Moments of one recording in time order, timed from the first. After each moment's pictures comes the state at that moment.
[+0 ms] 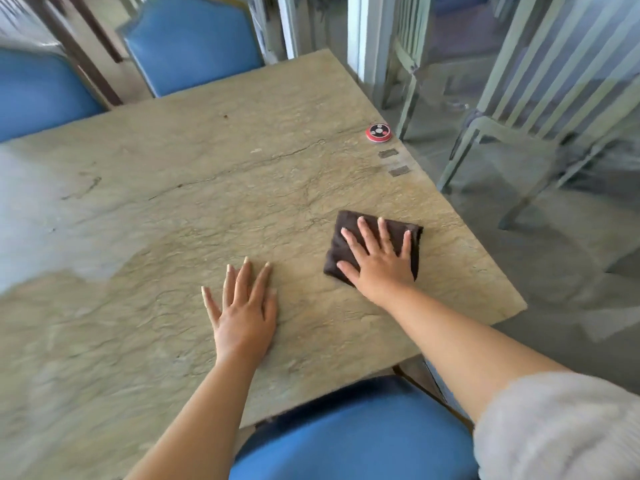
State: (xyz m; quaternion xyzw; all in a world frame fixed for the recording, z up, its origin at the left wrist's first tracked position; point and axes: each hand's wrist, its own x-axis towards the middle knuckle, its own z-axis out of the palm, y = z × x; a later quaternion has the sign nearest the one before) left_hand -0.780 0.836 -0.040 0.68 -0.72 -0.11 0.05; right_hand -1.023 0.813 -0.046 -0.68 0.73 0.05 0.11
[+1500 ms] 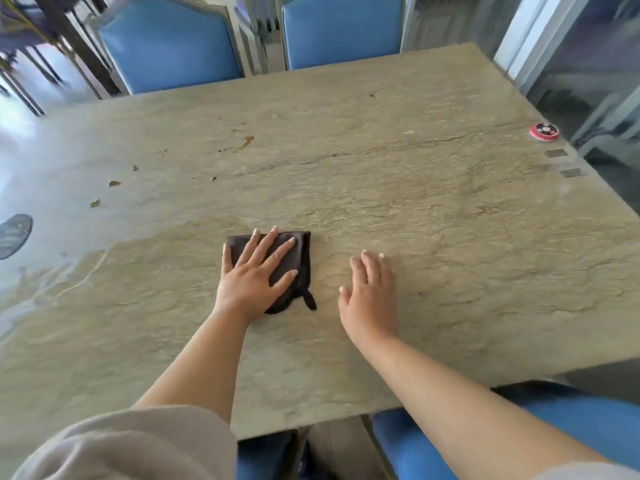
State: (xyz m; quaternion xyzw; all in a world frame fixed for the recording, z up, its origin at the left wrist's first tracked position) left_hand -0.480 0.781 -0.048 0.62 -0.78 -0.09 -0.01; right_hand -0.688 0.839 -0.044 -0.64 0.74 -0.12 0.14
